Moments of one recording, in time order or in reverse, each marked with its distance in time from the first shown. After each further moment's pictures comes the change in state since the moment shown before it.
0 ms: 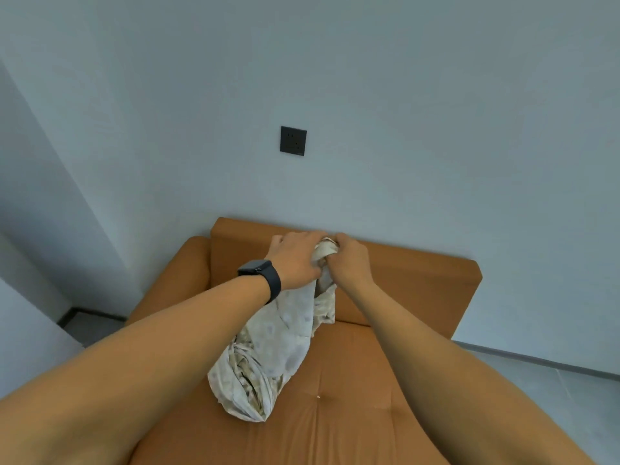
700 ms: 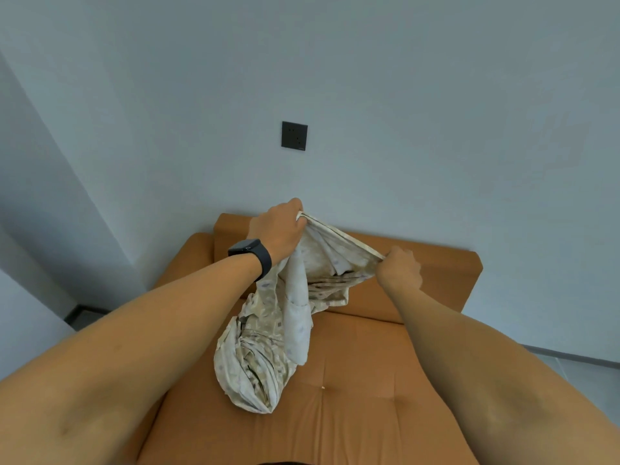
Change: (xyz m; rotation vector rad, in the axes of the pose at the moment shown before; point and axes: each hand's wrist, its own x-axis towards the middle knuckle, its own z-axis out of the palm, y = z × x) left_hand 0.002 -0.026 -0.031 0.012 0.276 -0.099; right_hand -0.007 0.075 -0.034 -0.452 0.069 0.445
